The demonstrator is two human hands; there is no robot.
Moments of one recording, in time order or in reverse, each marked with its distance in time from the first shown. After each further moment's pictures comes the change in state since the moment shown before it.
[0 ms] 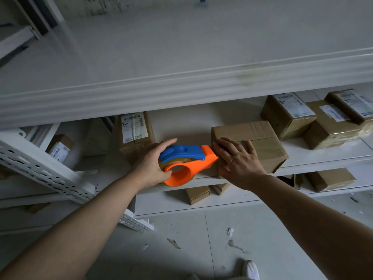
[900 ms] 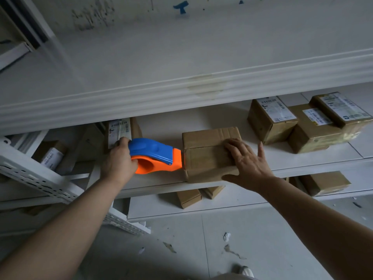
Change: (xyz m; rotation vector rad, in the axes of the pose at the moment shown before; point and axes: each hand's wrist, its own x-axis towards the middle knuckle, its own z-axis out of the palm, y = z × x) left_hand 0.002 0.032 -0.006 0.623 0.443 -0.320; right_hand -0.025 0.073 -0.018 0.029 -0.031 0.077
